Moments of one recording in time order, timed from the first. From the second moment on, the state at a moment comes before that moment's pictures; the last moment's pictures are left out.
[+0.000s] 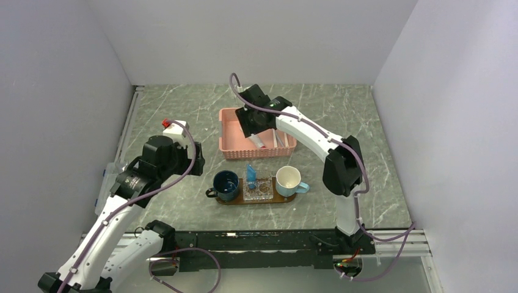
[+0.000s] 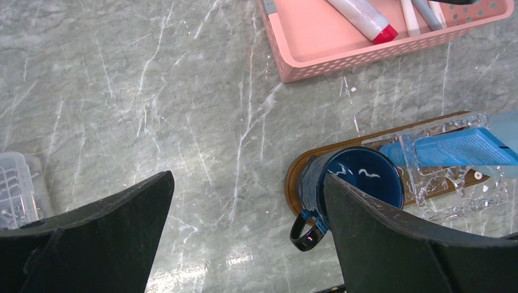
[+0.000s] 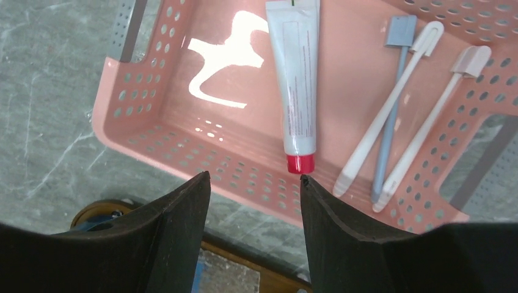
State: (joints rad) left arm -0.42 0.75 0.89 -0.71 -0.10 -0.22; right arm 0.73 1.98 1.85 -0.80 0.12 0.25
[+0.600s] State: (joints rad) left arm -0.42 0.78 0.88 -0.71 -0.10 -0.22; right arm 0.67 2.21 1.90 -0.74 0.10 0.20
